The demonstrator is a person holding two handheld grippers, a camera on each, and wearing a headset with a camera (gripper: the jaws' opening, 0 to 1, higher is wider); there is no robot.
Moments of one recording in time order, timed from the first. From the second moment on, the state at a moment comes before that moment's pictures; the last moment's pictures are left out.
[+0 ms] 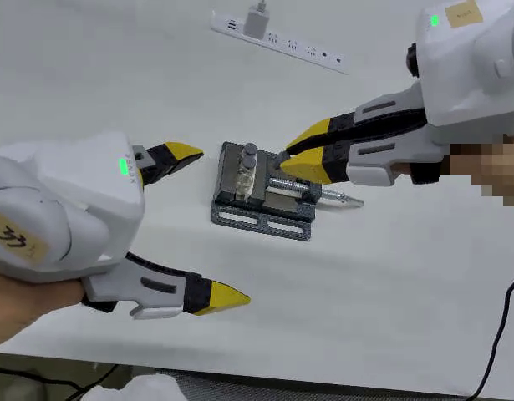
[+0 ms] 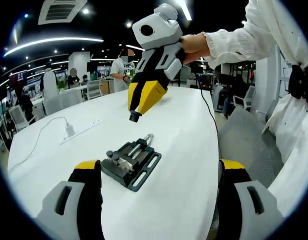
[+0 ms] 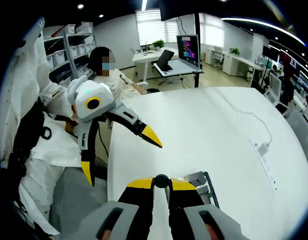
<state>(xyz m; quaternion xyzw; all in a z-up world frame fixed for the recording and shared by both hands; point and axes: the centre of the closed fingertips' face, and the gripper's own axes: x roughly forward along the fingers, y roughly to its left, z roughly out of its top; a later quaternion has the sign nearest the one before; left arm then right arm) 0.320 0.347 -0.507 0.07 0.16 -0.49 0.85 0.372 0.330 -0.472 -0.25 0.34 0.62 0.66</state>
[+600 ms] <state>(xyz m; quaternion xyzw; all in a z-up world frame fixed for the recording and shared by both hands) 0.328 0.364 -0.521 0.04 0.17 -0.48 0.86 0.407 0.339 -0.543 -0.30 0.41 0.60 0.62</state>
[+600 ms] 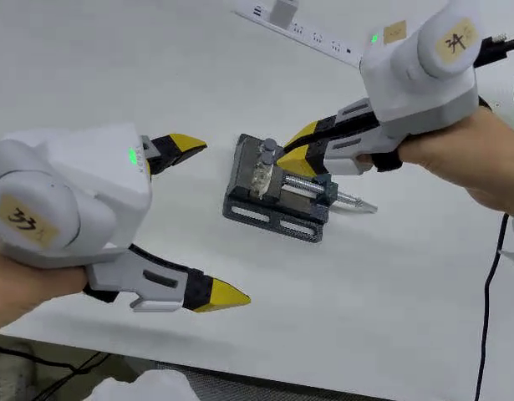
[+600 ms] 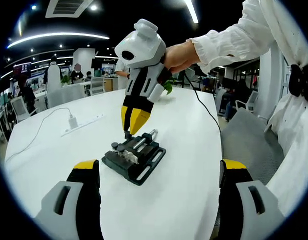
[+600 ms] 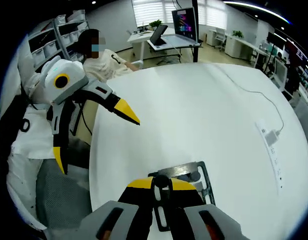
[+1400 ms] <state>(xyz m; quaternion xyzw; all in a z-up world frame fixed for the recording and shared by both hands) 0.330 0.370 -0.523 0.03 0.17 -0.48 0.86 0.411 0.332 -0.585 -0.36 0.43 0.58 0.58</state>
